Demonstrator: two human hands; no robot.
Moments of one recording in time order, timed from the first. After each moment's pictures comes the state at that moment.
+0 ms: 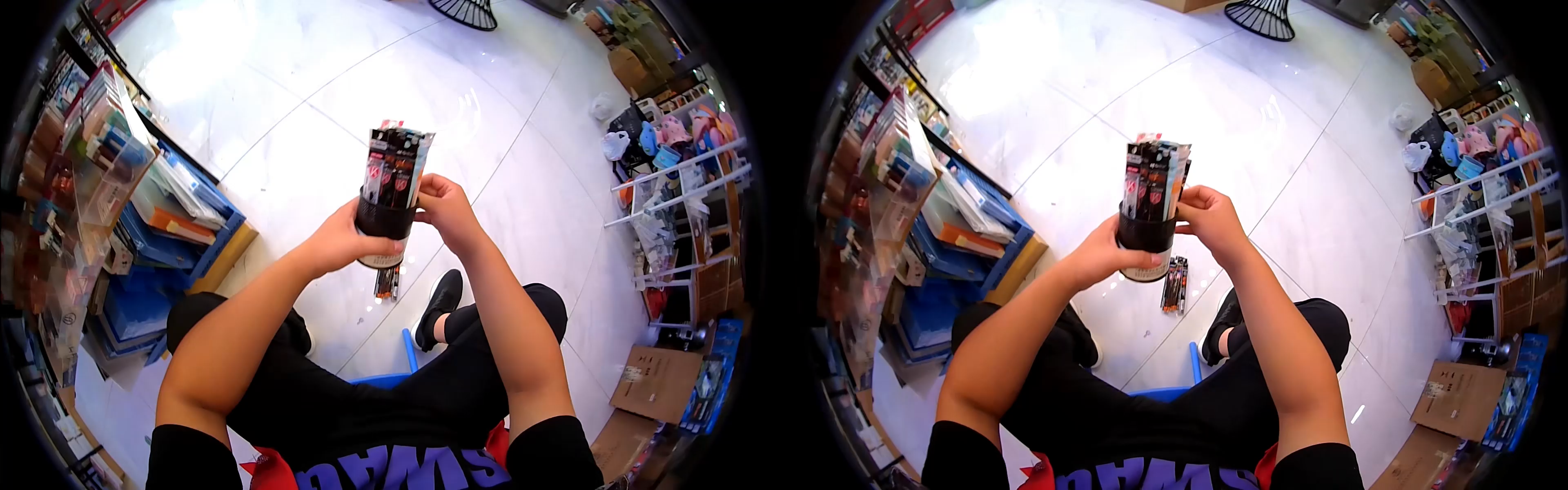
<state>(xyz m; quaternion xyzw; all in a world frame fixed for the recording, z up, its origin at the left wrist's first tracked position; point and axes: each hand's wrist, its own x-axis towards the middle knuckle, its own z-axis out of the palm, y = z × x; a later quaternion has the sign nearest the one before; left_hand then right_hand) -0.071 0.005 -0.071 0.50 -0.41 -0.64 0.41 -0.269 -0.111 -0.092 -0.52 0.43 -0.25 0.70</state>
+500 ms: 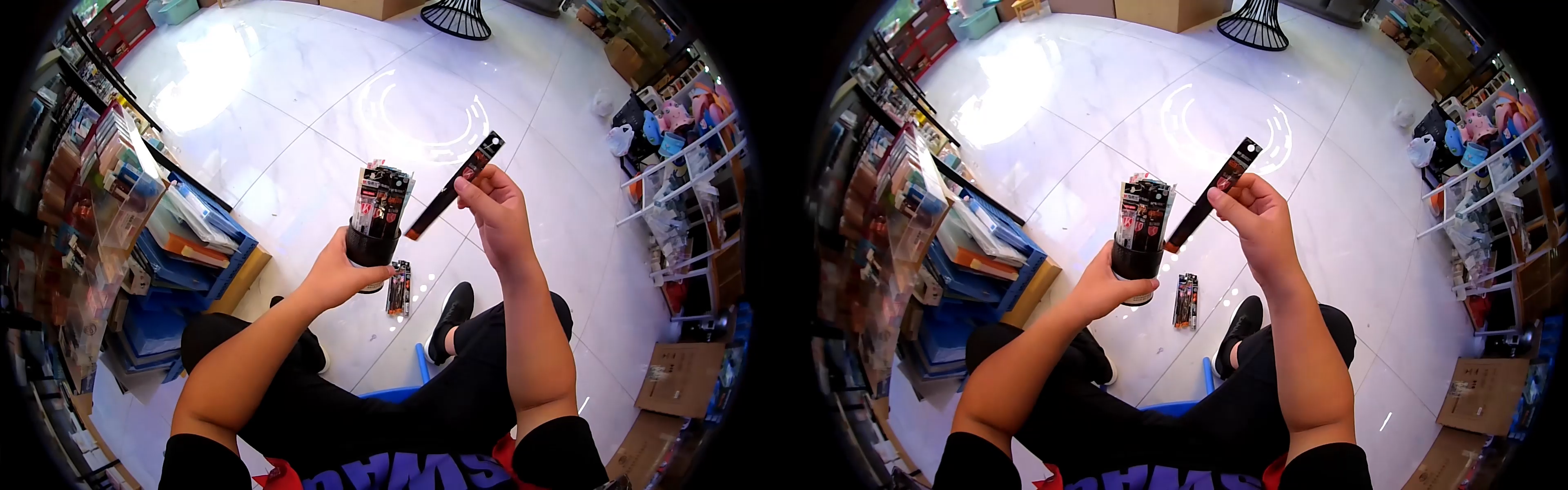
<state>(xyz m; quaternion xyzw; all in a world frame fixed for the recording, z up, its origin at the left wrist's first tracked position) -0.088 0.028 -0.082 0.61 -0.42 -0.55 0.39 -0.318 -0.104 -0.007 -0.52 0.34 -0.44 0.64</state>
